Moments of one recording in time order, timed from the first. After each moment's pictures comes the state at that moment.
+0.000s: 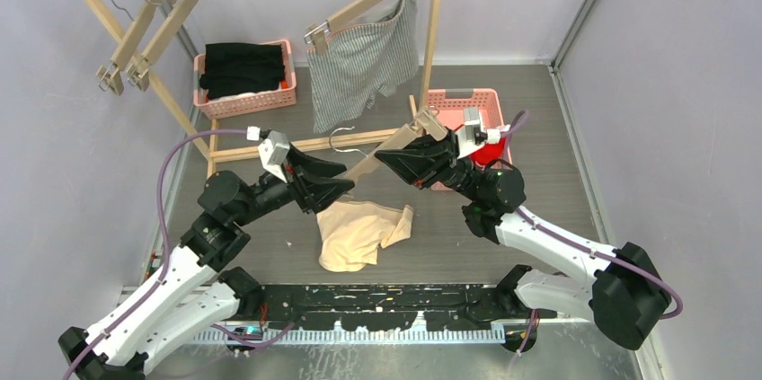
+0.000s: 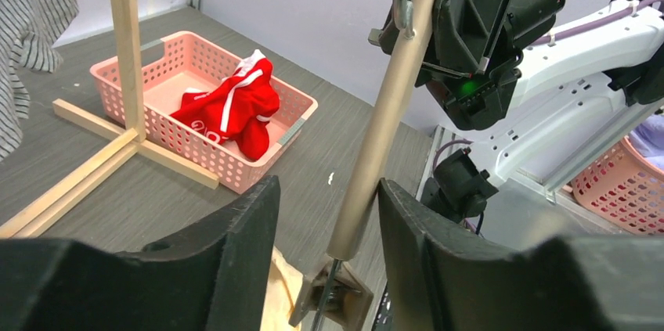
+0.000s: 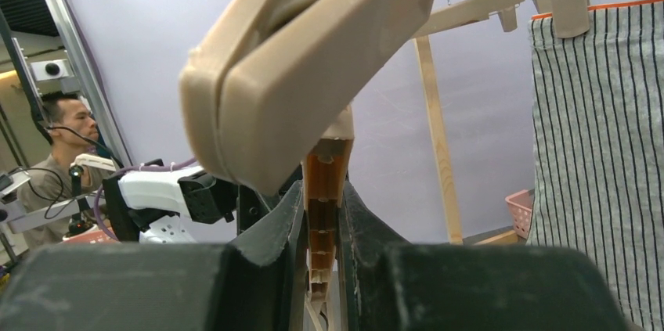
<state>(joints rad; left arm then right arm) -0.67 0.64 0.65 0.17 0.43 -0.39 0.73 1.09 0.60 1.24 -0.47 0.66</state>
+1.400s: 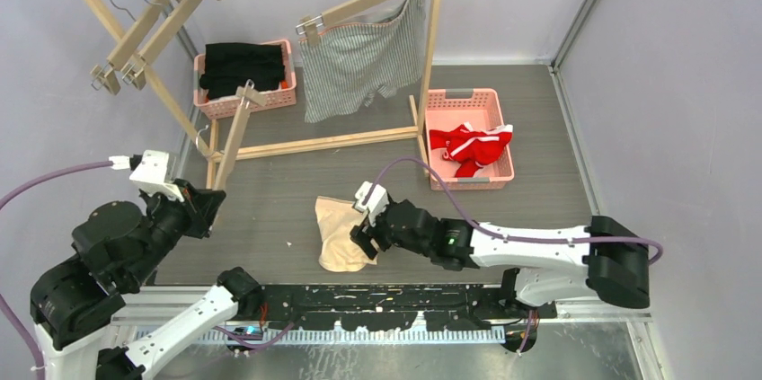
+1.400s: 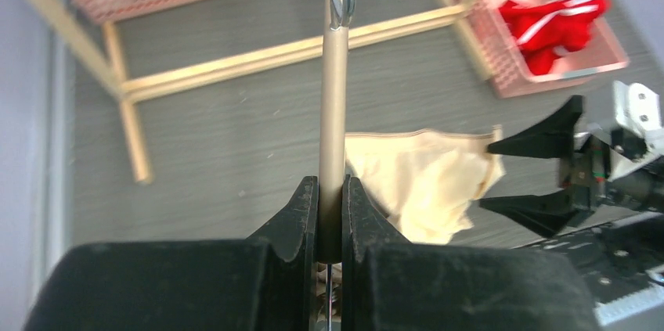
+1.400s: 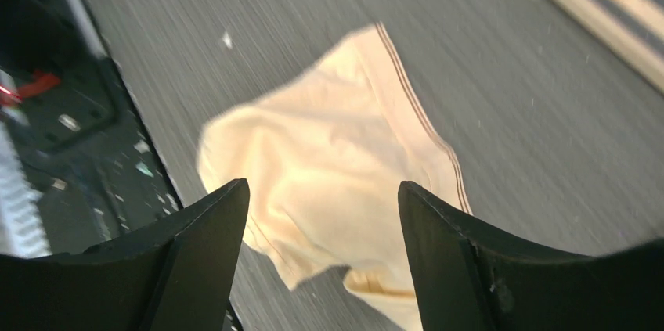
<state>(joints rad) -0.67 0.51 1.39 -1.17 -0.33 -0.28 1.23 1.19 0.66 0.15 0.19 0.10</state>
